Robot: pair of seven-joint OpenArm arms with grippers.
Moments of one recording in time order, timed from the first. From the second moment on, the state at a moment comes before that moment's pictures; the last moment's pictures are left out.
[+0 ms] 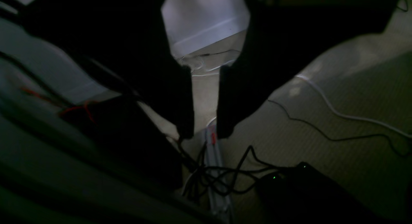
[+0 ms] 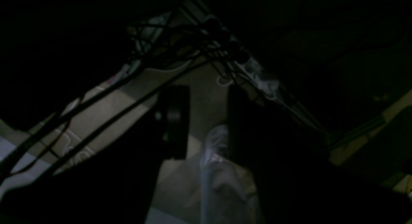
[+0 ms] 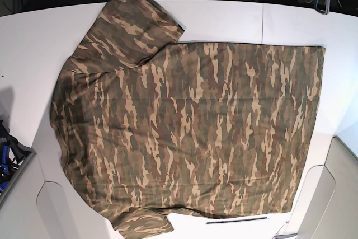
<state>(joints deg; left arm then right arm) 5.1 -4.8 9.1 11.8 -2.7 -22.3 5.8 -6.4 1.7 -29.5 18.3 -13.5 3.4 -6.8</state>
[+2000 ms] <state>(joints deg) 56.9 -17.9 -36.5 108.4 -38.4 -30.4 26.3 -53.0 32.3 6.4 126.3 13.5 2.3 -34.7</state>
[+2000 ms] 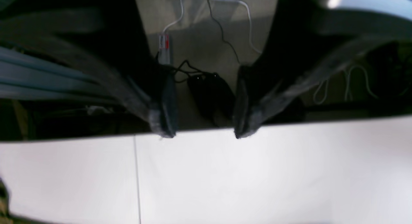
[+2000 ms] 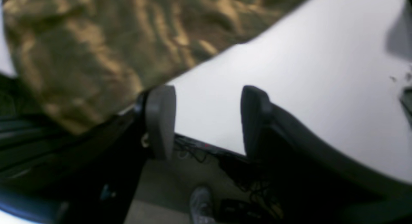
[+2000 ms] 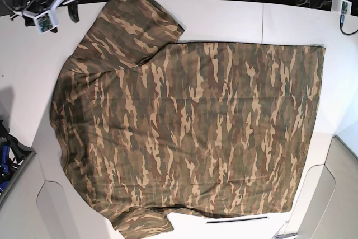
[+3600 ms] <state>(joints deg) 35.7 -31.0 -36.4 88.7 -45.3 -26.0 26.3 -38.6 9.8 8.6 102.3 37.8 20.6 -36.6</state>
